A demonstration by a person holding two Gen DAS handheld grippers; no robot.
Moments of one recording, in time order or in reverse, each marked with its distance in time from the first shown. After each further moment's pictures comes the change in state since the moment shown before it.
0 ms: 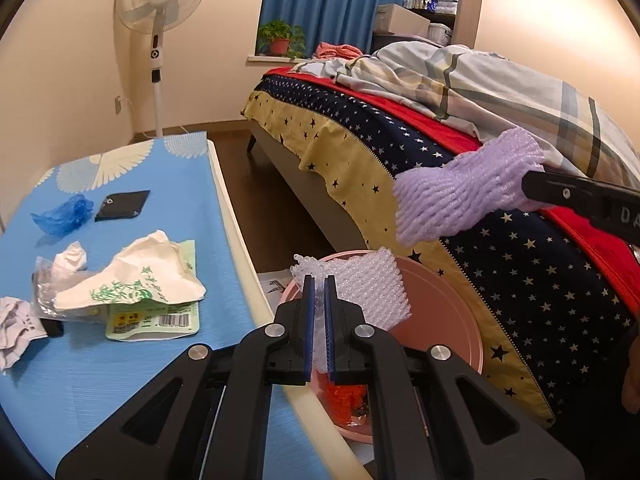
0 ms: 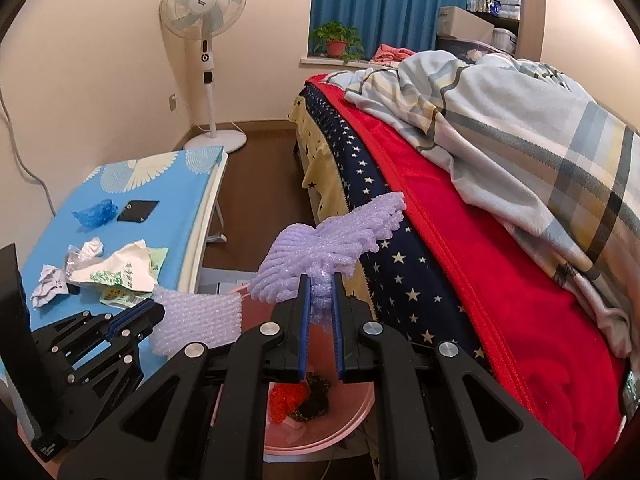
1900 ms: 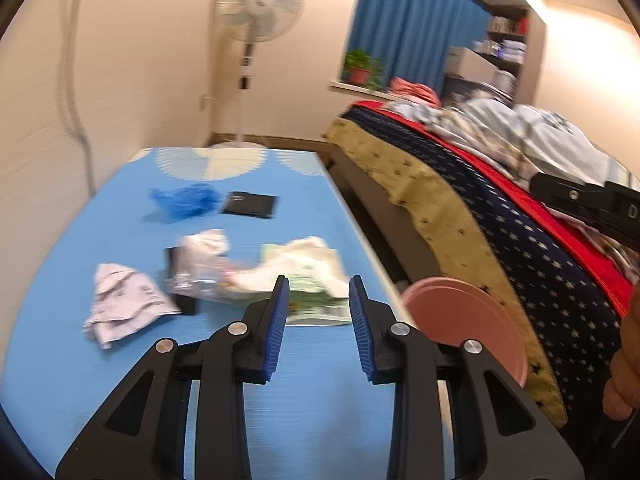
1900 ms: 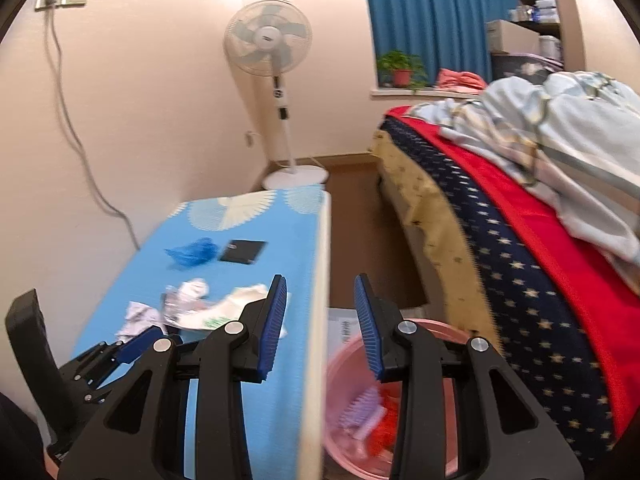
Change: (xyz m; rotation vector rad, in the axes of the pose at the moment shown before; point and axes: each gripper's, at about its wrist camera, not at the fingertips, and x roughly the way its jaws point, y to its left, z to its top) left arm -0.083 0.112 -0.014 -0.188 -0.107 0.196; right arm -0.018 0.096 0.023 0.032 -0.141 0.327
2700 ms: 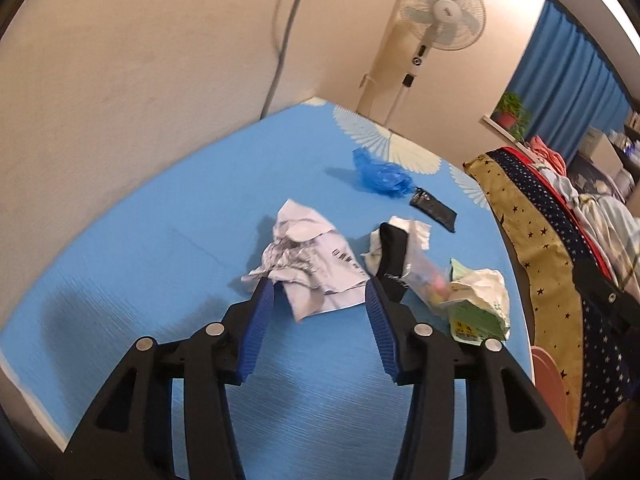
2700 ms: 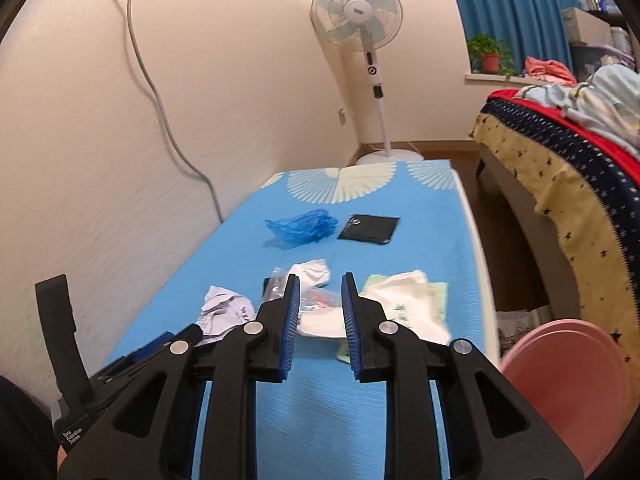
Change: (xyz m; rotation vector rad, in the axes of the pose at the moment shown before) left arm 0.010 0.134 -0.033 -0.436 0.020 0.317; right arm 0.091 0.112 -0.040 -0.064 0.055 0.273
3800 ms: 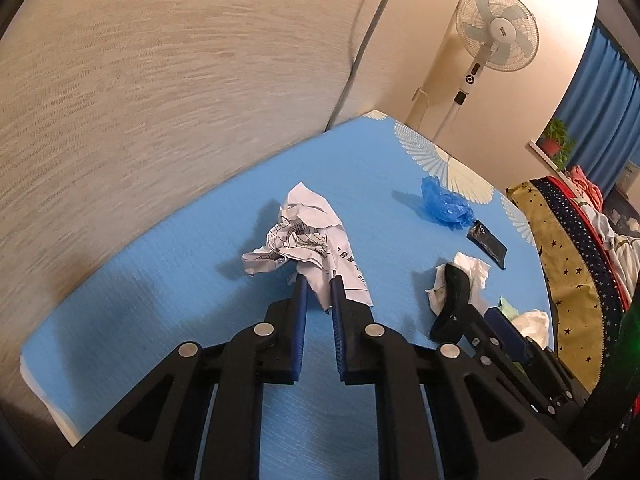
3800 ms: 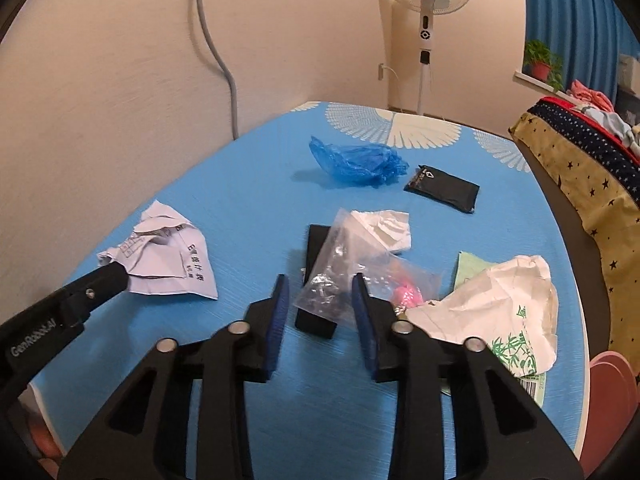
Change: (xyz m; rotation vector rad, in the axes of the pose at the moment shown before) left arm 0.006 0.031 0.020 -0.102 -0.021 0.132; right arm 0.113 0.067 -0.034 -0.210 0.164 -0.057
